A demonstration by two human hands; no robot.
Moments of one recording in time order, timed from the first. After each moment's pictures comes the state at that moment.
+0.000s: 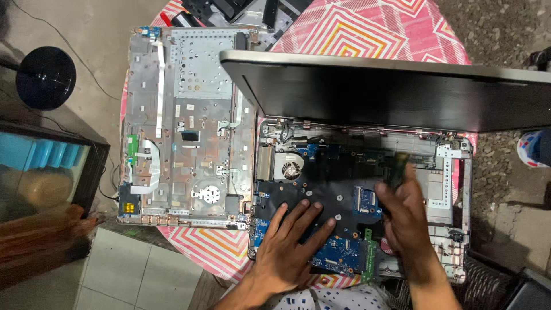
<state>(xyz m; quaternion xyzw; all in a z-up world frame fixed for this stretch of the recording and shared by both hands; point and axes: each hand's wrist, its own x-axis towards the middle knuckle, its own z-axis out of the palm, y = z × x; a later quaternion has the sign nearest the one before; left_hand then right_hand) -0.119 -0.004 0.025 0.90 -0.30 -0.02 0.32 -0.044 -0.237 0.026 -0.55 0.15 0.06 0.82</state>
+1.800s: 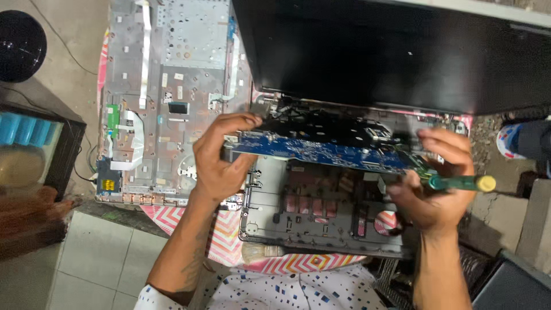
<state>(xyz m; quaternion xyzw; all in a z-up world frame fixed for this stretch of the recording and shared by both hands) -0.014 0.059 0.047 0.78 -0.20 0.23 0.55 -0.029 -0.275 0.041 -0.79 -0.21 -0.23 0.52</state>
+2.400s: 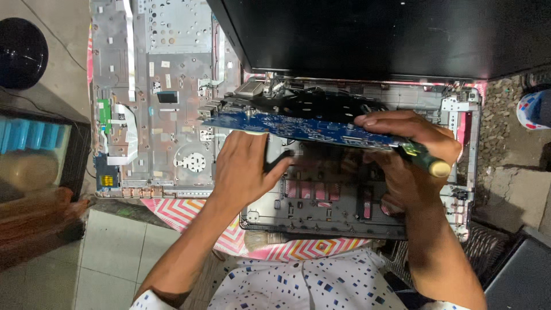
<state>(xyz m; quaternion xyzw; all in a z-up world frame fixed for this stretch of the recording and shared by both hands) -0.051 0.034 0.009 0.97 -0.18 0.07 0.17 -0.029 -0.226 0.074 -0.79 -0.20 -0.16 0.56</state>
